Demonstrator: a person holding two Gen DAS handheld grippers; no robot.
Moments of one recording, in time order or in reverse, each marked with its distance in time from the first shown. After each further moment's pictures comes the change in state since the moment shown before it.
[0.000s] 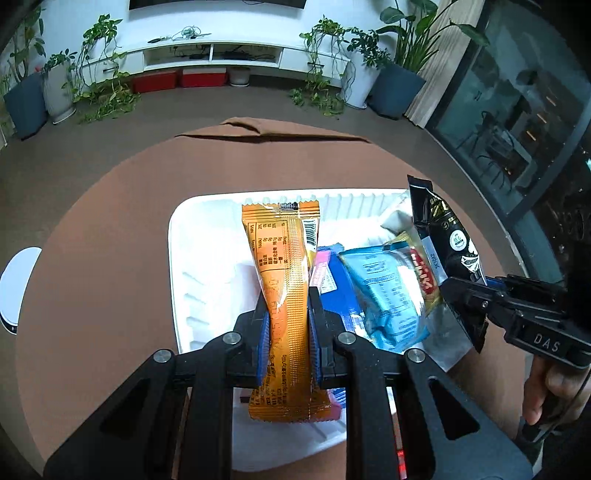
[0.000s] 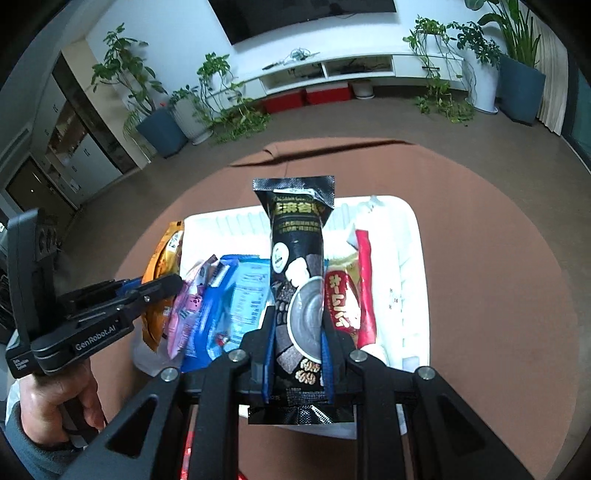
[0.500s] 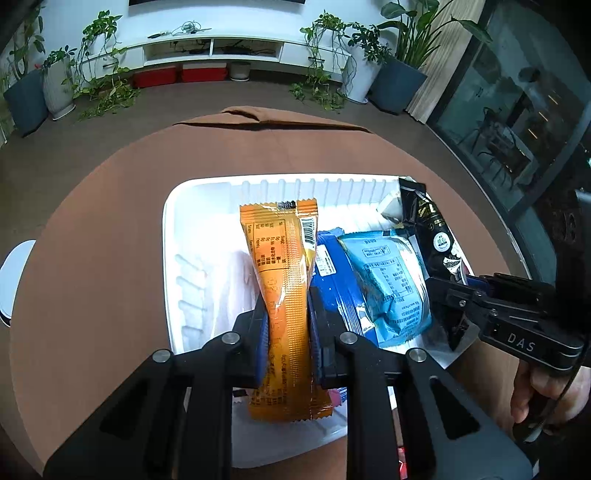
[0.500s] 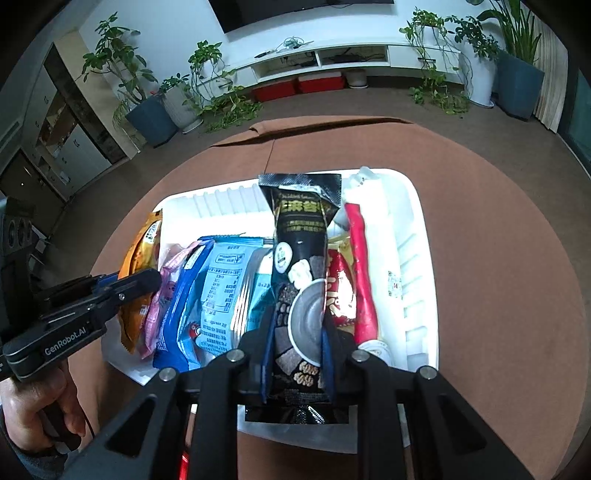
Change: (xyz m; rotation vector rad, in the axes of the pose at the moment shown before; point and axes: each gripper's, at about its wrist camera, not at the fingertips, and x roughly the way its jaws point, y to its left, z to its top) left arm 0.017 0.000 -0.011 -0.002 0.017 0.000; right arm 0.021 -0.003 -0.007 -0.004 0.036 -0.035
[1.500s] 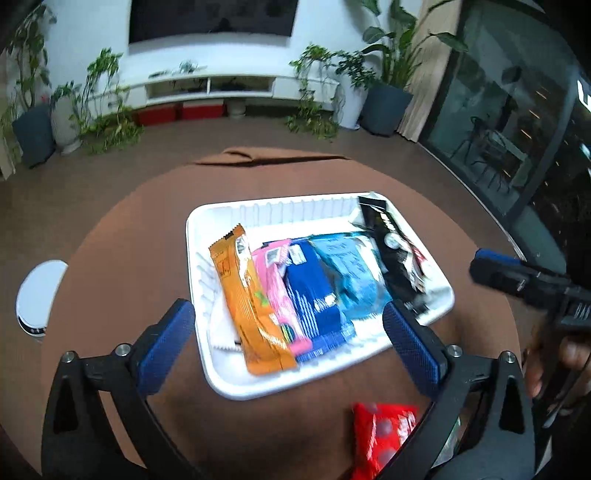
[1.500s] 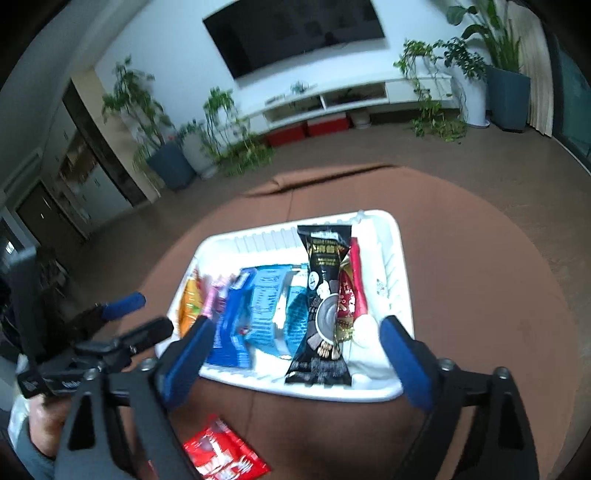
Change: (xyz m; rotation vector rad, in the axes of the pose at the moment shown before) left arm -0.076 -0.025 -0.038 0.082 -0.149 0.027; right arm -0.095 0.002 -0.036 0.067 -0.219 0.100
